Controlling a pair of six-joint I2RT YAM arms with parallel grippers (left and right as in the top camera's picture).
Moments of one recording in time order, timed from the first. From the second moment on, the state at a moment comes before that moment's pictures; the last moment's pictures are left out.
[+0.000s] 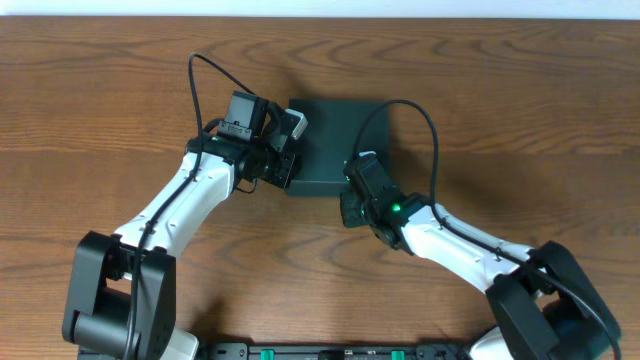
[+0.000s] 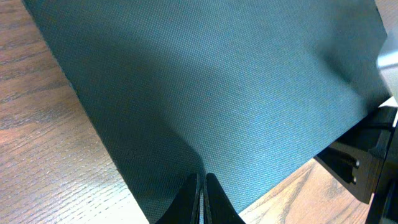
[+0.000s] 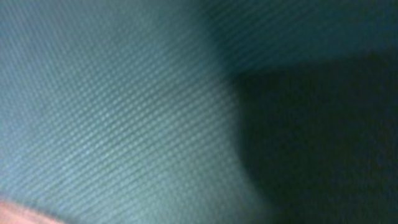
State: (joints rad) left arm -0.32 1.69 1.09 -0.52 0.45 0.04; right arm 0.63 1.65 0.80 -0.20 0.08 0.48
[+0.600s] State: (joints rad) left arm -0.30 1.63 1.11 -0.62 0.44 0.04; right arm 0.63 1.32 0.96 -0.47 0.03 0.46
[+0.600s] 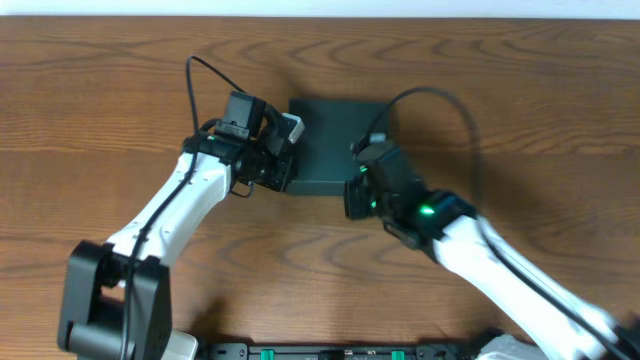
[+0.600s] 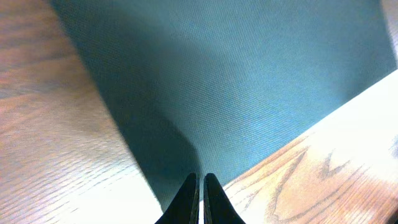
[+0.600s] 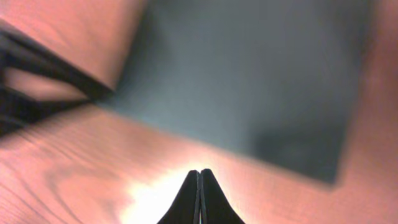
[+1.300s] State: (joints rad) left arm -0.10 1.05 1.17 -0.72 0.35 0.04; right arm 0.48 0.97 1.01 -0.59 0.18 0.37
